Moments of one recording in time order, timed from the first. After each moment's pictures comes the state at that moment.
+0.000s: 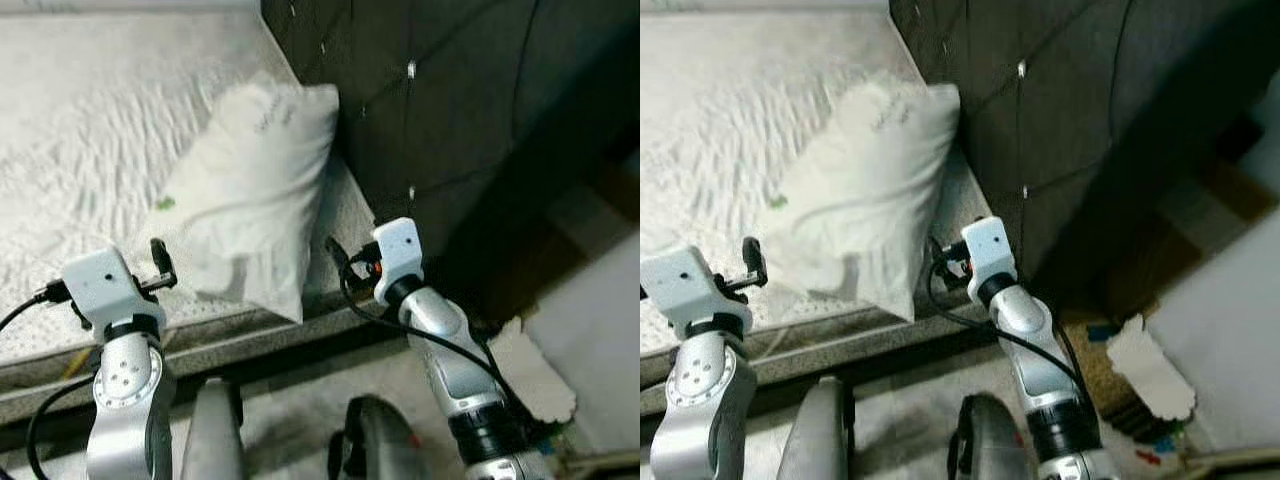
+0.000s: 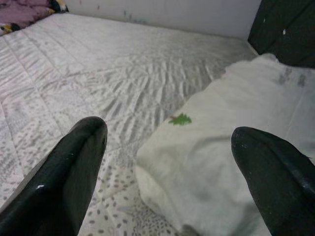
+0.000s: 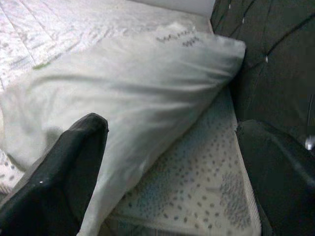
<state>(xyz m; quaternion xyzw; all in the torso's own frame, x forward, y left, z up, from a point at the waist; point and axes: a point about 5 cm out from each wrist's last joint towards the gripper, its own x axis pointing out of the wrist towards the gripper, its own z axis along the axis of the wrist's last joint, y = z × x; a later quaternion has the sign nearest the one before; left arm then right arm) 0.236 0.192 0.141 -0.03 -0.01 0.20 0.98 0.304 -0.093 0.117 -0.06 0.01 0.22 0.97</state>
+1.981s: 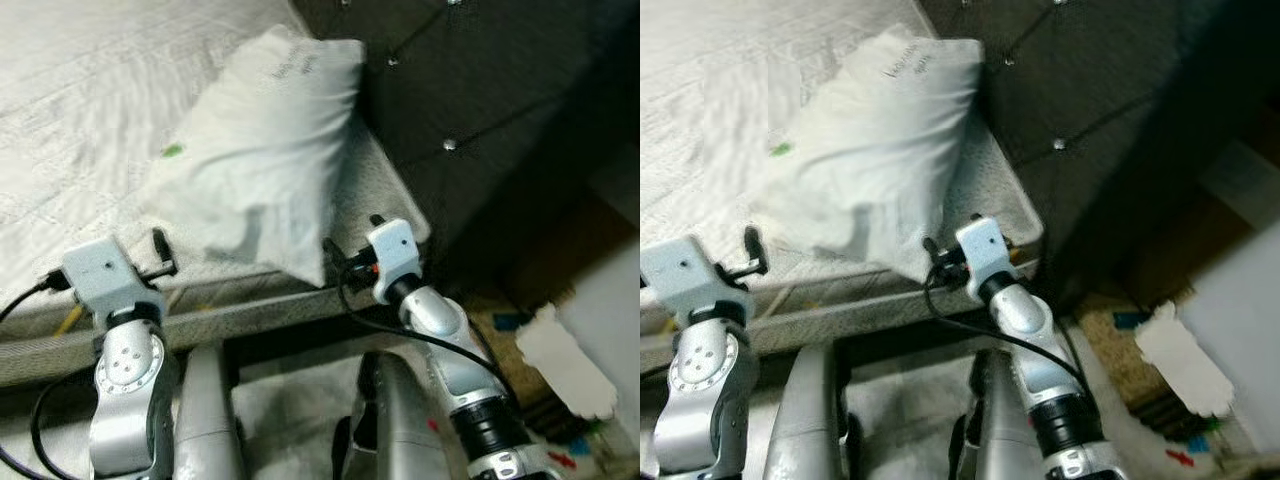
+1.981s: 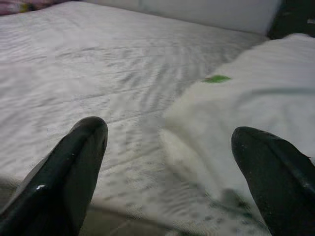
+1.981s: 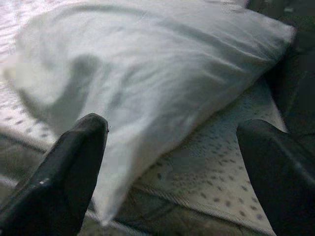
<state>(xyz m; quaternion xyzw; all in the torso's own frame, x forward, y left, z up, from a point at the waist) 0.245 0.191 0.147 -0.05 -0.02 0.20 0.98 0.309 -0.096 0.115 -0.10 -0.01 0.24 0.97</state>
